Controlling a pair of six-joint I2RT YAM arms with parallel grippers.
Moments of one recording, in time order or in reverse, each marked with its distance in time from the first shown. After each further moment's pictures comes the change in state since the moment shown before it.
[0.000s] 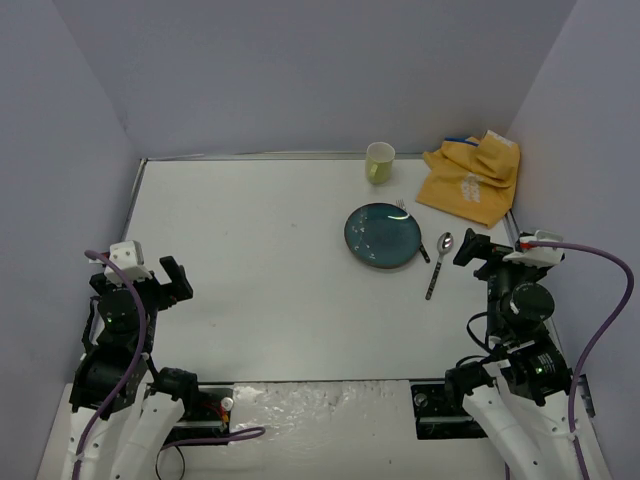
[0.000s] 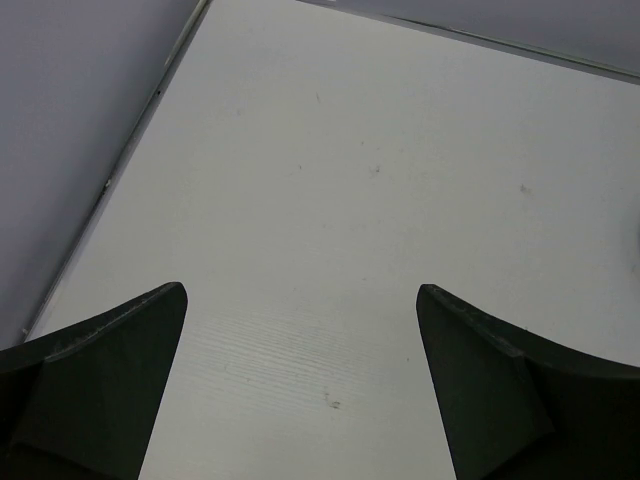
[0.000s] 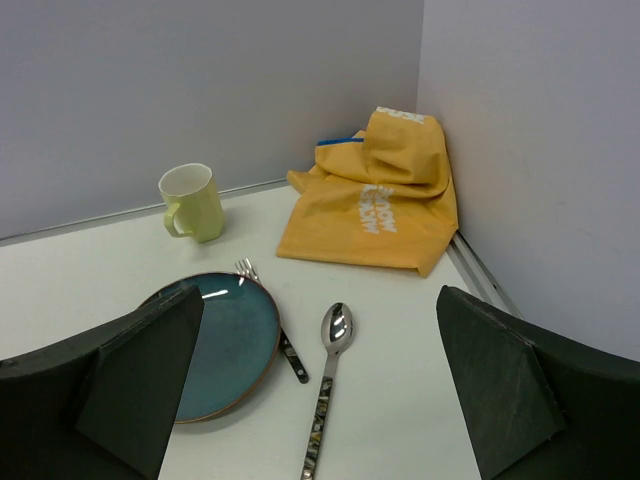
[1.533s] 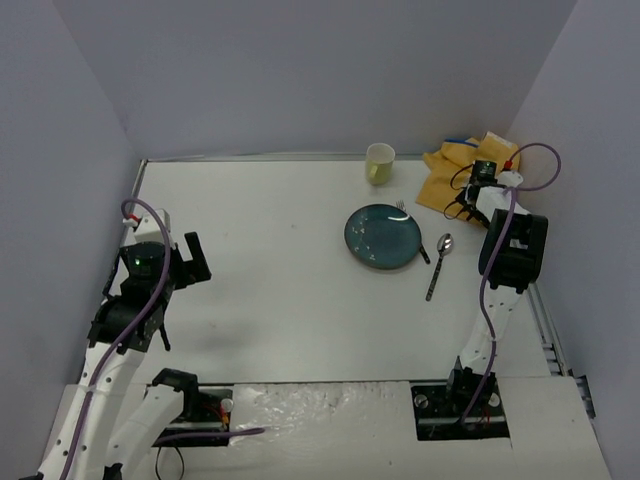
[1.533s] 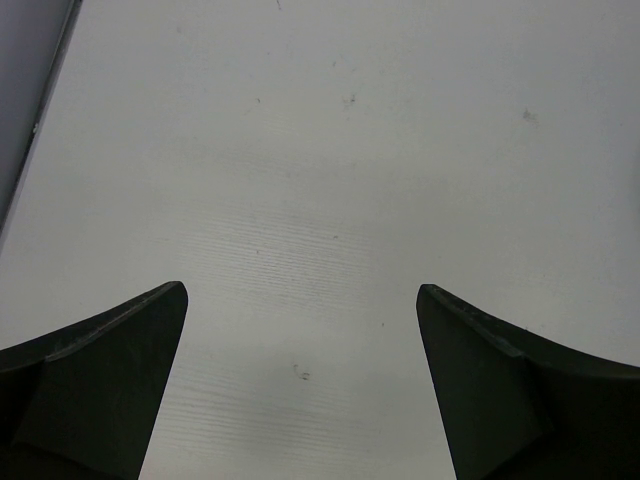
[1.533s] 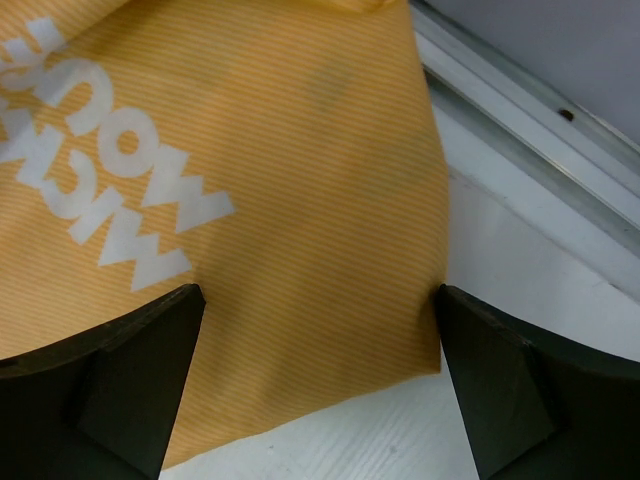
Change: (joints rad) left arm 0.000 0.314 0.098 -0.017 0.099 -0.063; right arm -0.521 1.828 0.889 -0.051 -0.059 0.536
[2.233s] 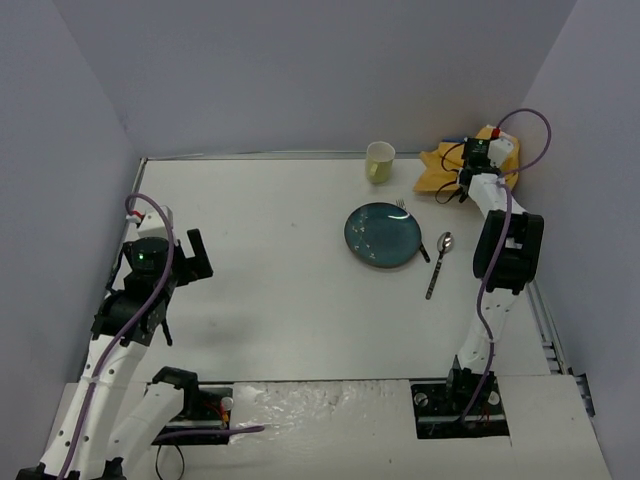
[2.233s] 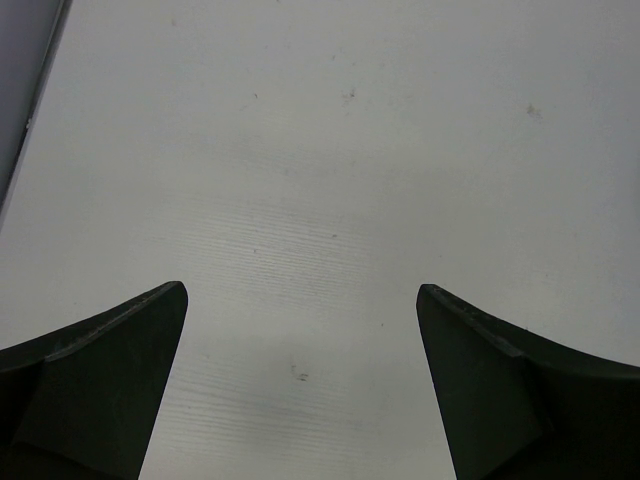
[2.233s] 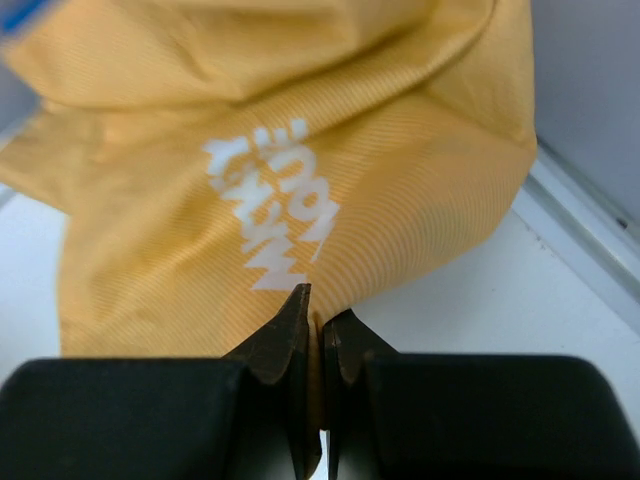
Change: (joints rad) left arm 0.000 0.030 -0.003 0.013 0.004 -0.004; right arm 0.084 -0.061 0.086 0.079 -0.026 -0.152
